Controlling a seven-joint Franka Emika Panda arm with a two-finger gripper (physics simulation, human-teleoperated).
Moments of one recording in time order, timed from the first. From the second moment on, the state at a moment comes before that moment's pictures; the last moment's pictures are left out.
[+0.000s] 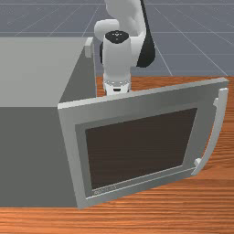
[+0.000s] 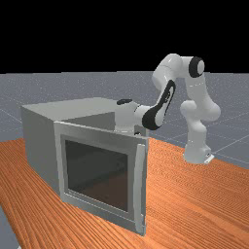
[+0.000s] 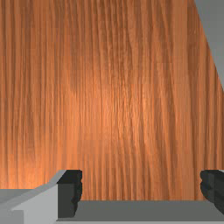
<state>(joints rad) 0.00 0.39 0.00 -1.96 0.00 2.36 -0.79</state>
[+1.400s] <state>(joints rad) 0.00 0.30 0.00 -1.91 -0.01 2.17 -0.78</state>
